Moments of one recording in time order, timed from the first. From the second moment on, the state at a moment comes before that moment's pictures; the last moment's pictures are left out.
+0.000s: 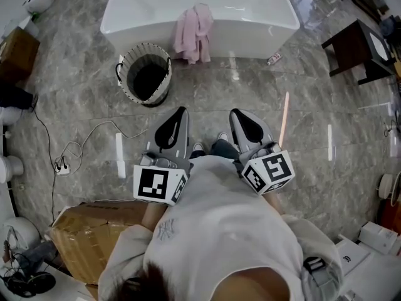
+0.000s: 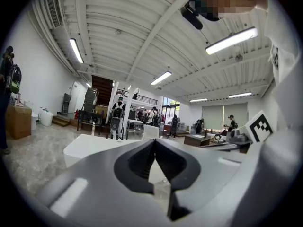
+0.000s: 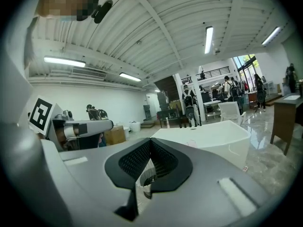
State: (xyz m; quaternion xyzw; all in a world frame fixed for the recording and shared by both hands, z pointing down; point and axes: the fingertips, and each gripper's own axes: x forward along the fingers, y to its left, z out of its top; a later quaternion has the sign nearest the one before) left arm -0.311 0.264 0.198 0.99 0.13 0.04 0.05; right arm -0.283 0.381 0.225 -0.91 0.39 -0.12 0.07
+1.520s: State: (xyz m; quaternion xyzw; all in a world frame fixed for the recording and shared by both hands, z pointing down) left arm -0.126 0.296 0.207 1.00 0.06 0.05 0.04; right arm -0.072 0.440 0.244 -0.89 0.42 -0.14 0.09
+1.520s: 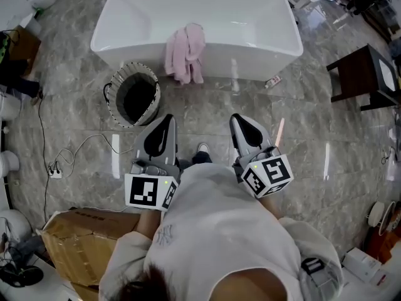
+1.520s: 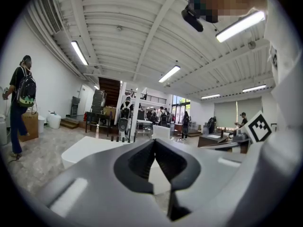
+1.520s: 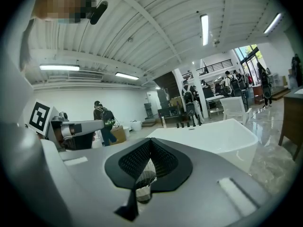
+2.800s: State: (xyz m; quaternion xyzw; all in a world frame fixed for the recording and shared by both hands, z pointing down) left arm -0.003 0.200 0.216 0.99 0.06 0.08 0.05; right arm 0.053 0.364 0.254 -0.90 0.39 -0.17 0.10
